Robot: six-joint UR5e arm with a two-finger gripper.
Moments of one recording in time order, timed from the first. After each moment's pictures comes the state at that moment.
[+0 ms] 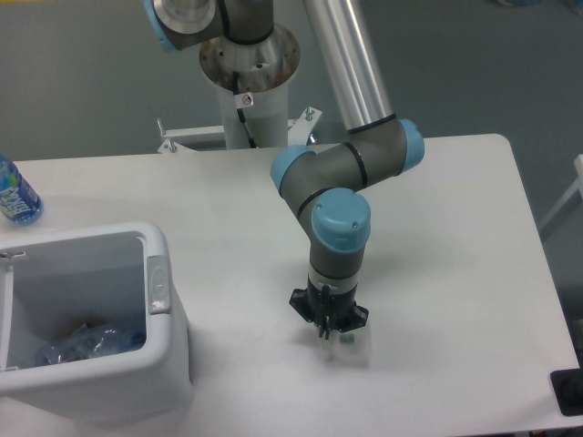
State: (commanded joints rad) arm 2.43 -2.10 -1.64 -0.73 1.45 0.73
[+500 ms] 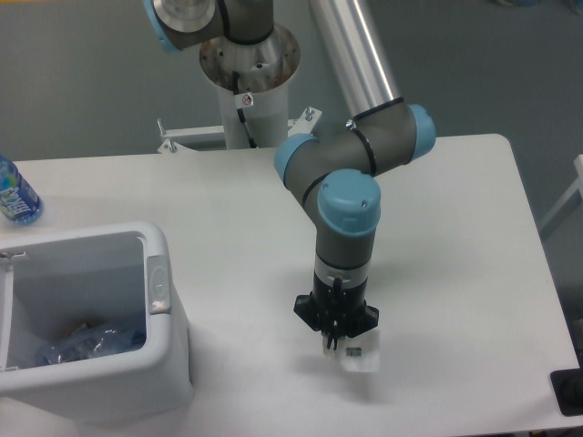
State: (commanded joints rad) arm 2.43 -2.05 -1.51 -0.73 1.29 0.43
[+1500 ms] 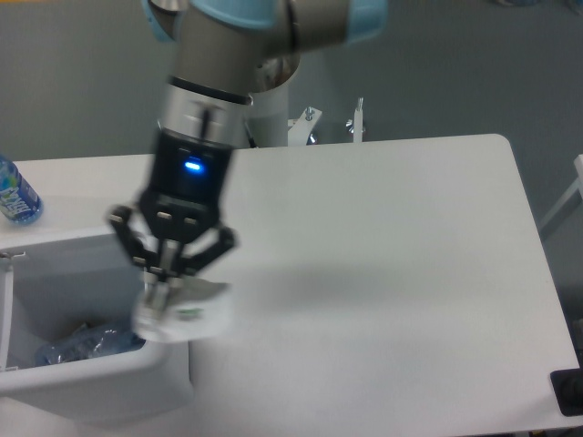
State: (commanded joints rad) arm 2.13 -1.80 -1.43 -0.75 1.11 0.03
